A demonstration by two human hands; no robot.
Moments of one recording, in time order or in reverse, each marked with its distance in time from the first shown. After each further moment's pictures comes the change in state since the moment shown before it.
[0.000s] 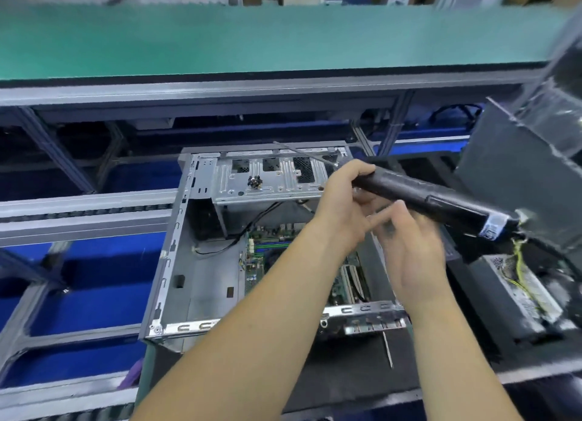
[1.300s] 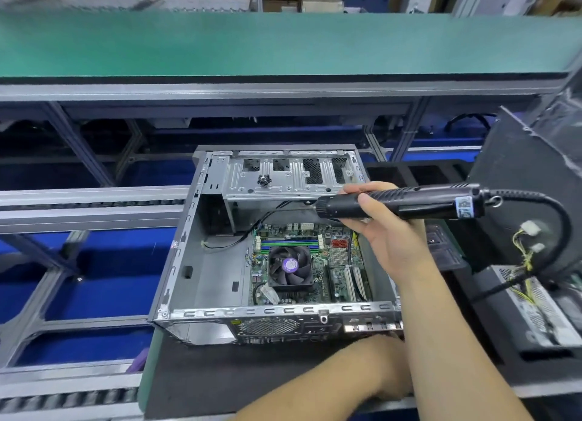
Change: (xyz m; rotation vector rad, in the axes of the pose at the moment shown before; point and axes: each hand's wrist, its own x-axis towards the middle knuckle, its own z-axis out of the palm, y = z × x) left_hand -0.201 0.031 -0.294 1.585 -0.907 -0.375; right_hand 0.035 0.017 -0.003 0.052 -0.191 0.134
